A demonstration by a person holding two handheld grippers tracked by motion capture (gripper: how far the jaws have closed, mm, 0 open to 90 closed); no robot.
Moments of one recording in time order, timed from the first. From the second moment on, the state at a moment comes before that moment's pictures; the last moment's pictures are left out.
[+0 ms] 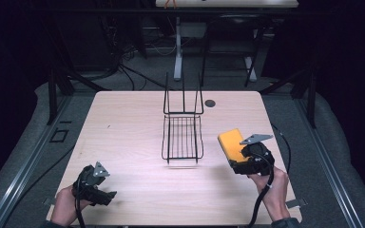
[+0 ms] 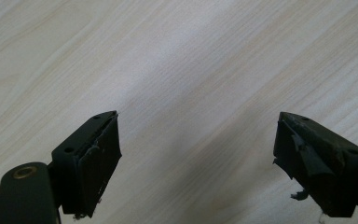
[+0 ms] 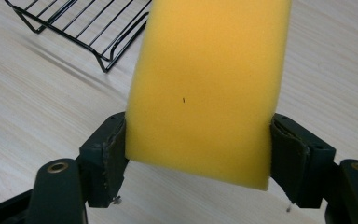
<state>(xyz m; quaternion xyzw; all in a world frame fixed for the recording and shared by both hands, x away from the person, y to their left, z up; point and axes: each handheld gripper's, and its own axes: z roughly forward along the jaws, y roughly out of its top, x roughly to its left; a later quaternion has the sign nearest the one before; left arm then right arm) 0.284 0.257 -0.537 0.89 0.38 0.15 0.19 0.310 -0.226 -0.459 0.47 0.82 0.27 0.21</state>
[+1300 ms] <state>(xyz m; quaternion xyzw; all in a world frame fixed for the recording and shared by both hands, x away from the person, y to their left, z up) 0.284 0.258 -0.537 0.89 0.38 0.15 0.19 0.341 -0.175 -0.459 0.43 0.83 0.28 0.20</state>
